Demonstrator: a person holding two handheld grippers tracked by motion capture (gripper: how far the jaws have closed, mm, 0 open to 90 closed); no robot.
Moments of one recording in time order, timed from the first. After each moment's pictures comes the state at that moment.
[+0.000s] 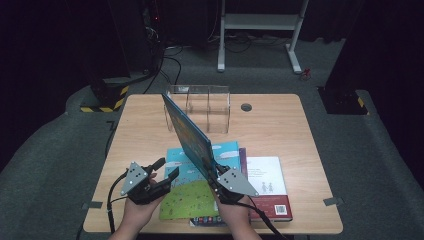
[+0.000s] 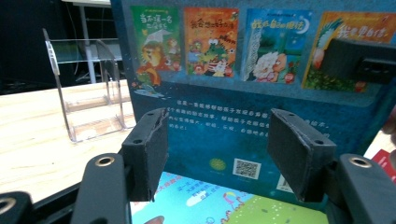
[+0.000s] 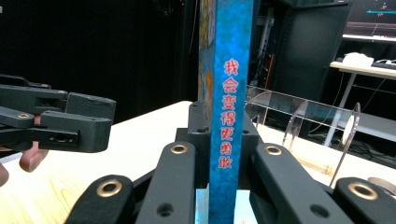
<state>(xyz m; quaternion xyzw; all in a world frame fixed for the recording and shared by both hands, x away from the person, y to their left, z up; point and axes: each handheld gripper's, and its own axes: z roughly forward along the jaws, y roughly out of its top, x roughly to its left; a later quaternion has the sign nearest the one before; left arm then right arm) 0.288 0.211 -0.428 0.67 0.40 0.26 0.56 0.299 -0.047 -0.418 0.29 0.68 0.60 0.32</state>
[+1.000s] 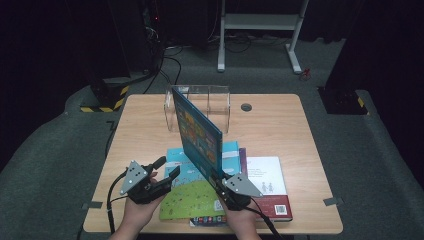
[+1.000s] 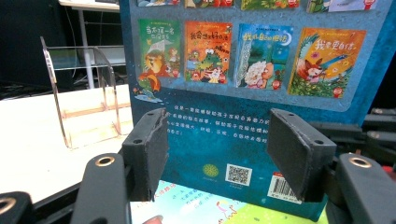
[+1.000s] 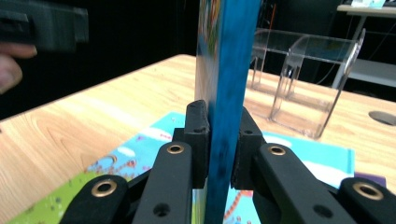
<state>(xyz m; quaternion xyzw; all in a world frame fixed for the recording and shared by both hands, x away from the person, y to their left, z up) 0.286 0.208 -0.419 0.67 0.40 0.26 0.57 0.297 -0.066 -0.451 0.34 0.71 0.55 0.27</state>
